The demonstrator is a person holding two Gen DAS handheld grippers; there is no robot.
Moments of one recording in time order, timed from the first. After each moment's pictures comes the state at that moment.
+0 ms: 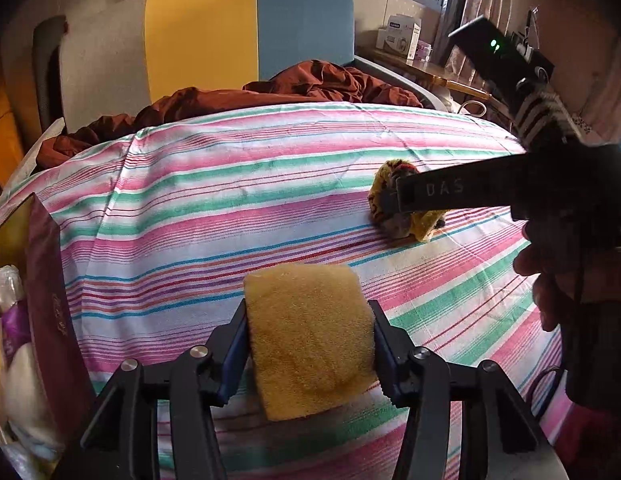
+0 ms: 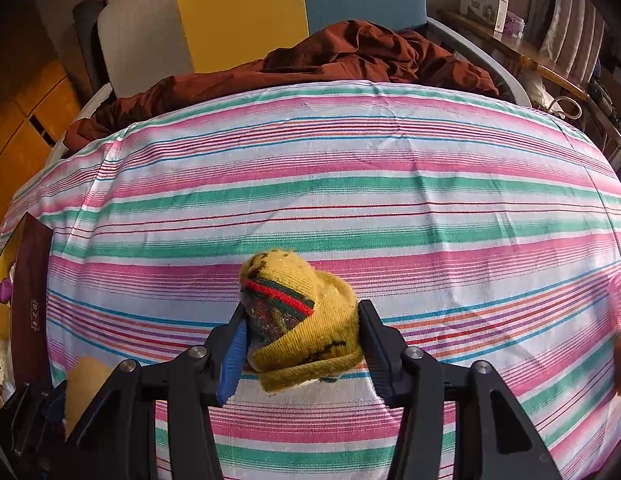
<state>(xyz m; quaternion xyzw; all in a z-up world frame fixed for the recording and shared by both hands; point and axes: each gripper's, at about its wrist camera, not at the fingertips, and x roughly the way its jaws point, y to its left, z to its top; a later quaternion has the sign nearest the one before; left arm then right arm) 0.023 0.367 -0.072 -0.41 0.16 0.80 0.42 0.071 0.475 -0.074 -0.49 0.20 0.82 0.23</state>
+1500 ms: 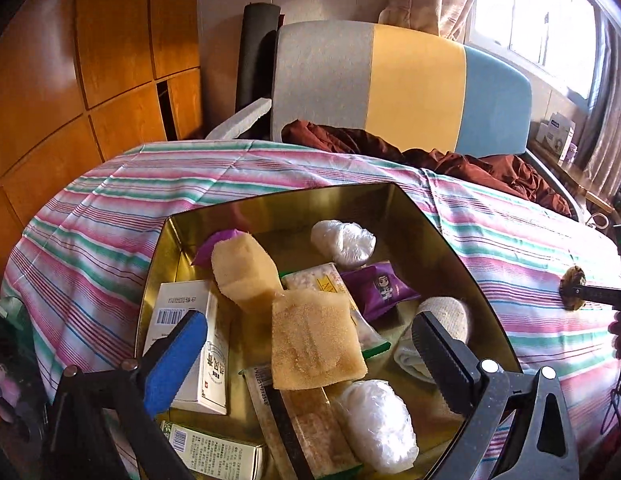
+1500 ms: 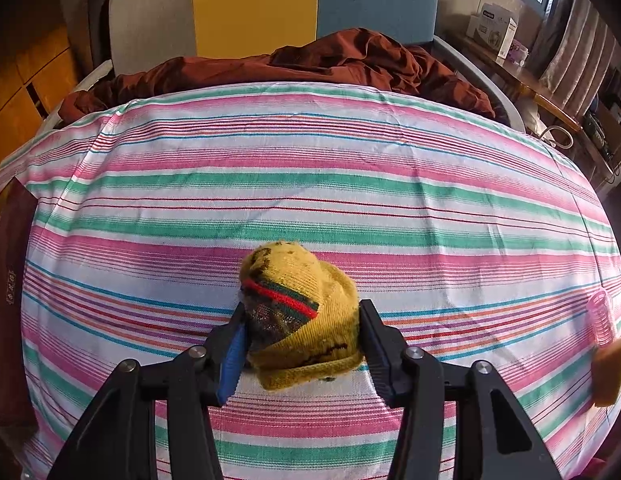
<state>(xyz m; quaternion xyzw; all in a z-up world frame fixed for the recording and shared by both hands) -0.056 0.114 -0.018 -0.37 0.06 0.91 0.17 0.064 0.456 -0.079 -0.51 0.13 0.82 0.25</state>
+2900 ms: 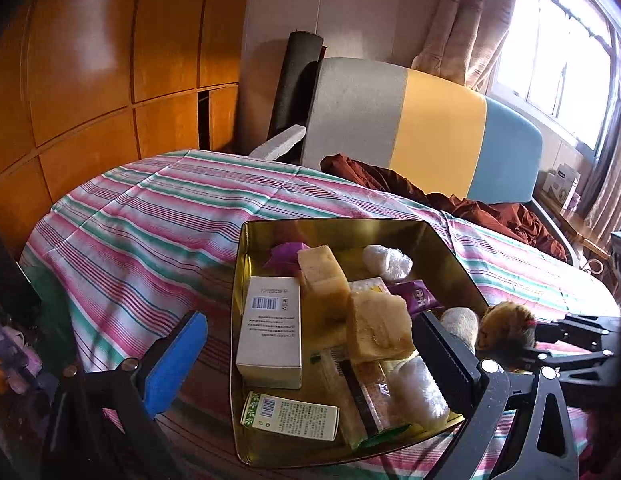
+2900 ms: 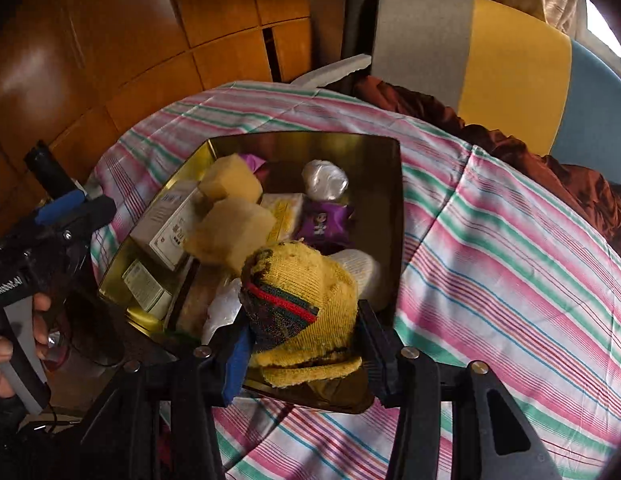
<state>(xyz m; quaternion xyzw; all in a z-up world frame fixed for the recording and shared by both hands) -0.027 0.026 0.010 -0.34 -0.01 0.93 0.15 0.017 0.160 -0.025 -0.48 0.02 0.87 -0.08</state>
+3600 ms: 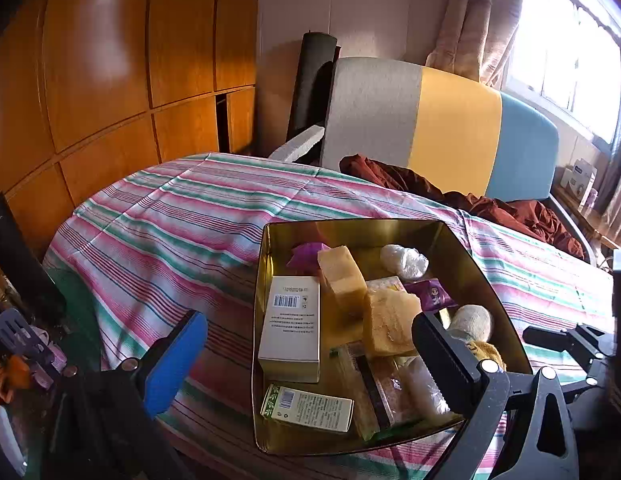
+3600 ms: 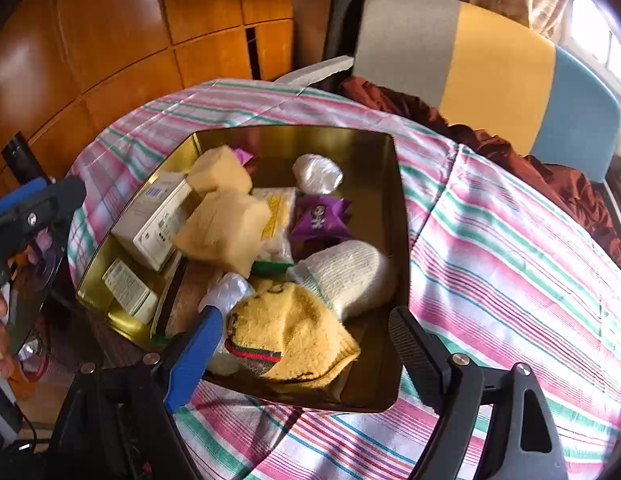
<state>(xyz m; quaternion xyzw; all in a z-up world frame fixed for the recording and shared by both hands) -0.018 0.028 0.020 -0.34 0.01 0.93 0.11 0.035 0.152 -0.019 -0.44 0.02 0.90 0.01</state>
